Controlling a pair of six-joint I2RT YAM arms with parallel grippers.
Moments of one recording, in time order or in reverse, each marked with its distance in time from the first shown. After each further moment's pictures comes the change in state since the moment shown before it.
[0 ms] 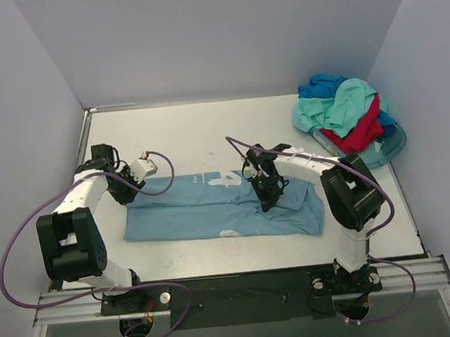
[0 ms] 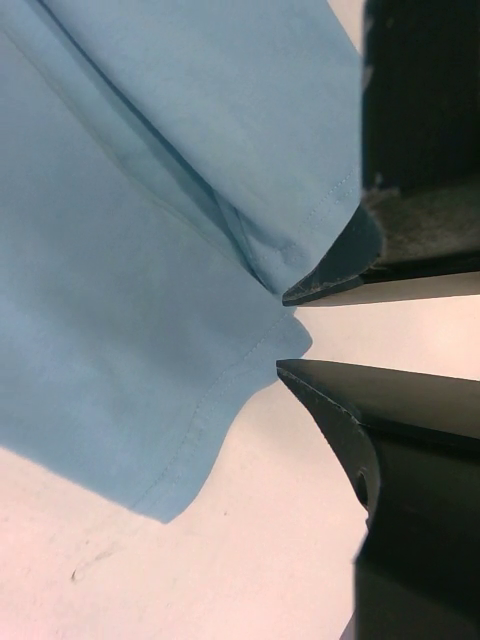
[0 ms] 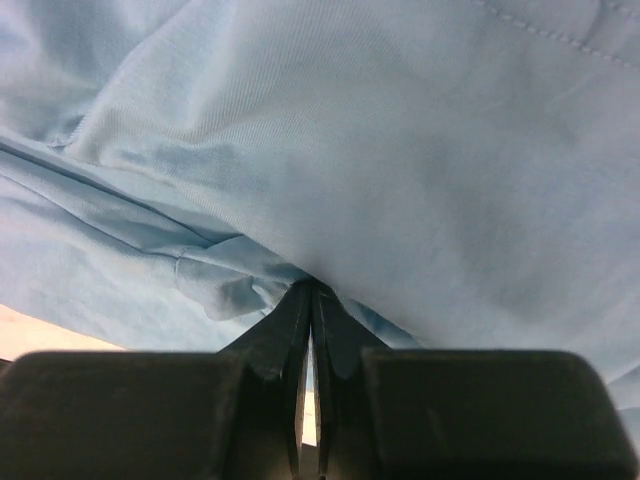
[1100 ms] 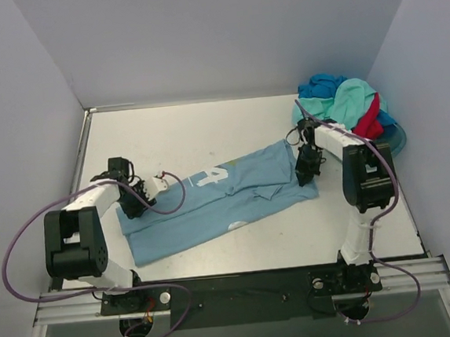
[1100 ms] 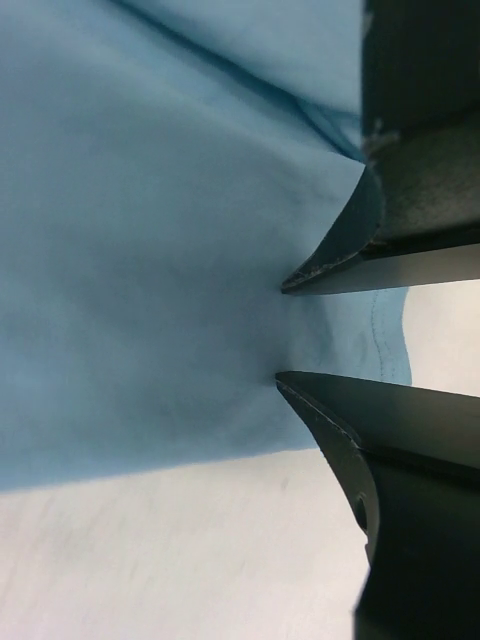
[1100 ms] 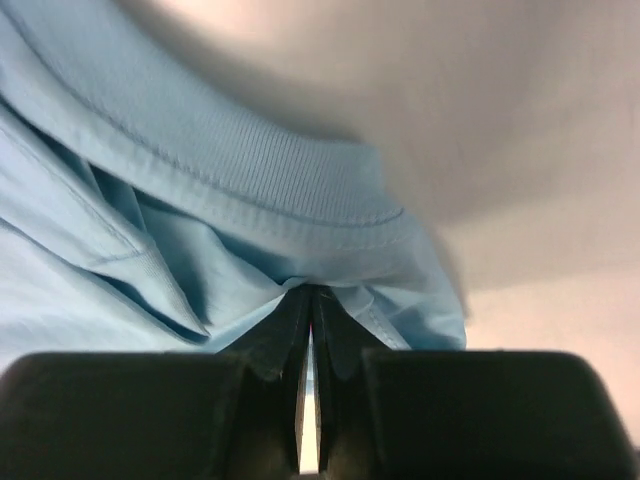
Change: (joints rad) left arm -0.100 0.035 -0.127 0.127 -0.057 0.079; right arm -0.448 0.041 0.056 -0.094 0.139 0.273
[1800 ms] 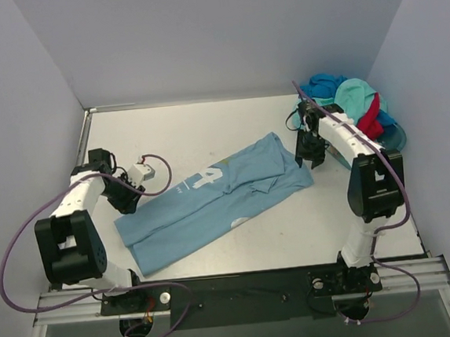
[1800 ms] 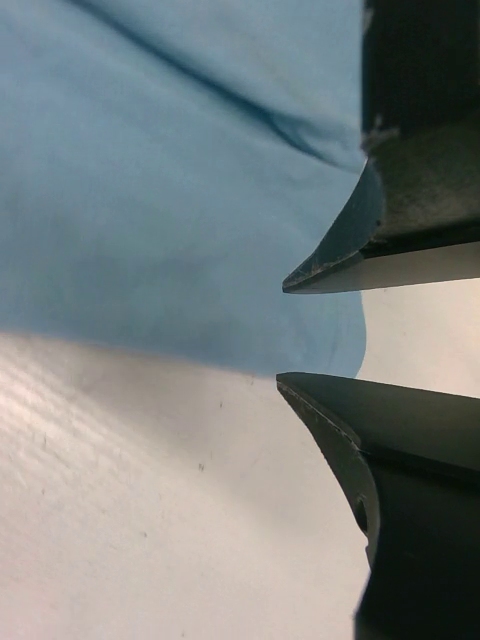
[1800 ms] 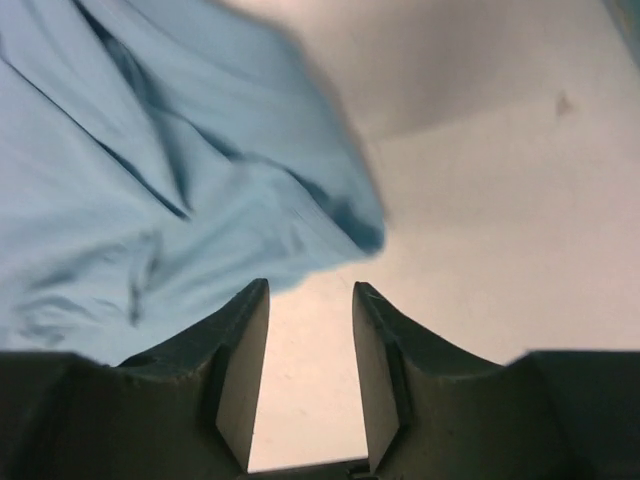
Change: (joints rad) left arm 0.112 -0.102 0.121 -0.305 0.127 -0.132; right arm 0.028 0.005 0.320 -0.111 0.093 -0.137
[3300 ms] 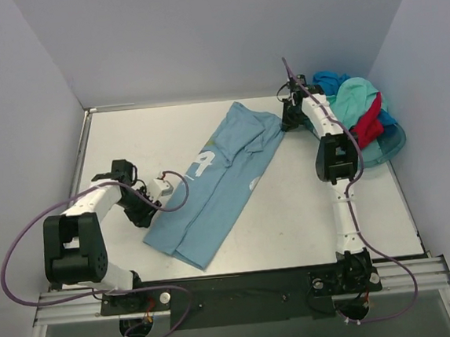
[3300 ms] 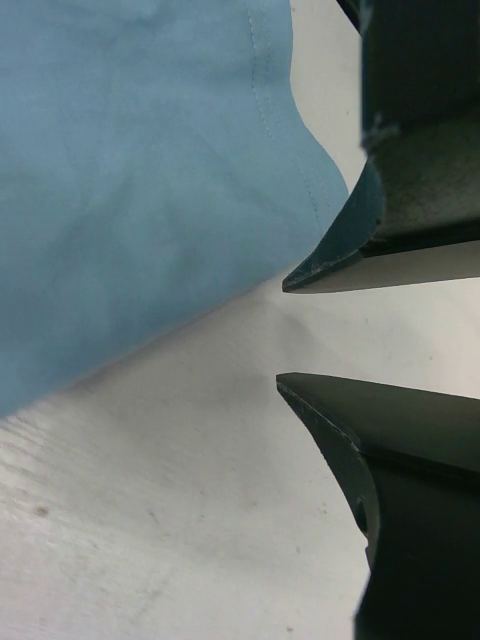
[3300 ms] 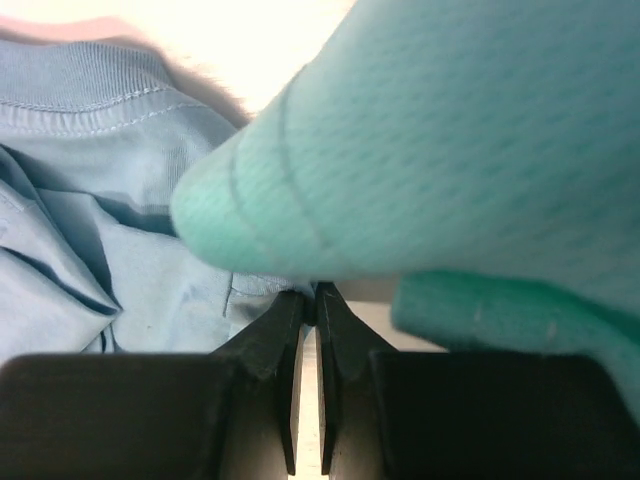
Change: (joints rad) left arm -0.120 0.032 -0.133 0.073 -0.033 -0.034; right arm -0.061 0.733 0.912 0.030 -0.161 -0.118
